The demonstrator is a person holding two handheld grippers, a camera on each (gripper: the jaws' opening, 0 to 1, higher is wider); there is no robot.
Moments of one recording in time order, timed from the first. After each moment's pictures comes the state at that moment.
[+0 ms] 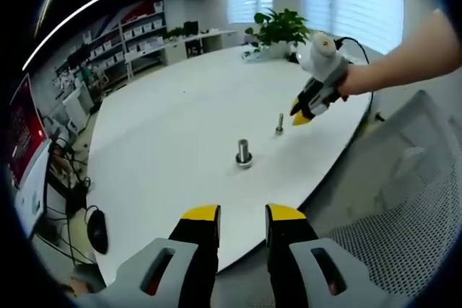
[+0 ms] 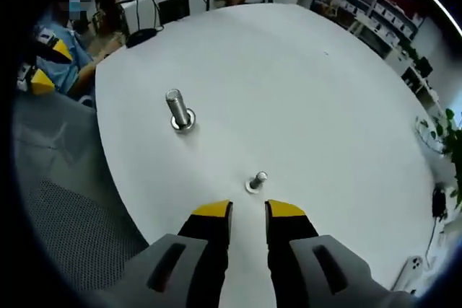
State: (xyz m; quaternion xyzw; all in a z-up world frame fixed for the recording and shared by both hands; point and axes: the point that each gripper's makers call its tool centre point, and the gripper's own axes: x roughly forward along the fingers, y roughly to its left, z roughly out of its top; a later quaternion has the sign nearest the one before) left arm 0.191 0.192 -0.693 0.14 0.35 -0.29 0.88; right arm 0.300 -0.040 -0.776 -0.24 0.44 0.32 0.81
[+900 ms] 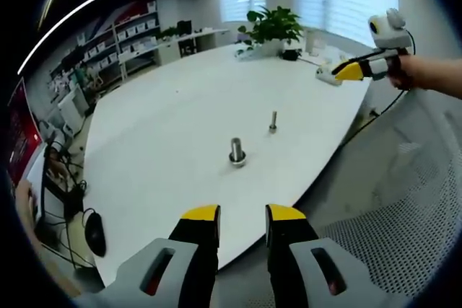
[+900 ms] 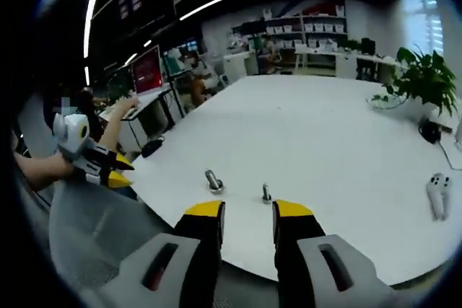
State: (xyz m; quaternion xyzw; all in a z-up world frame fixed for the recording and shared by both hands) left arm 0.187 0.188 -0.694 0.14 0.36 -0.30 0.87; right arm 0.221 -0.069 -0.652 0.02 0.30 0.26 0.92
